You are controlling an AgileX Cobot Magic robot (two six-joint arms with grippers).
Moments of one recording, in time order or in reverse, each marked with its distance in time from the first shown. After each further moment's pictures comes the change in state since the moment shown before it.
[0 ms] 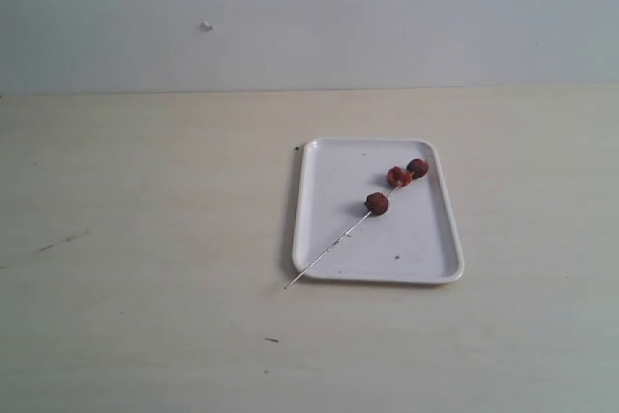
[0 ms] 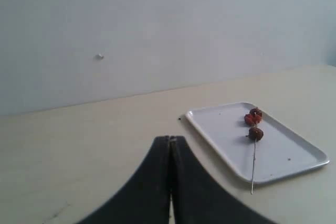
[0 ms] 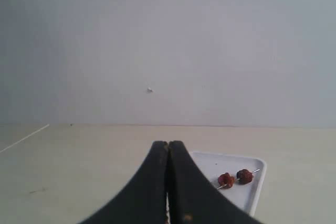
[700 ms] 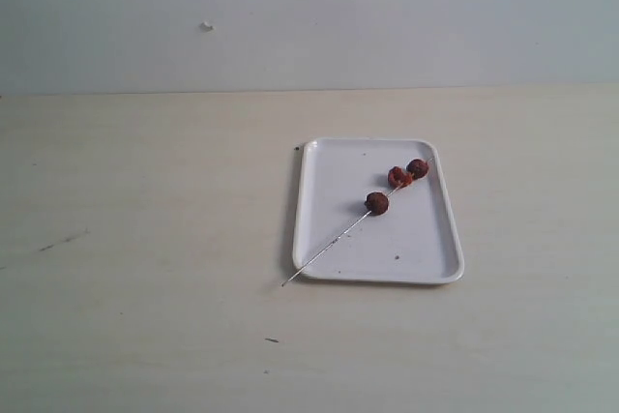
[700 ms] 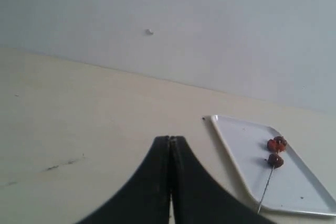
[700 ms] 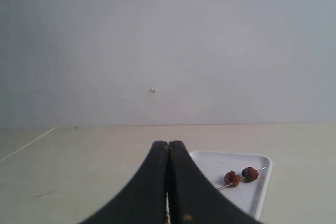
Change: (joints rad) left arm 0.000 0.000 0.024 1.613 -0.159 -1.926; right arm 0.000 0.000 0.000 0.000 0.002 0.040
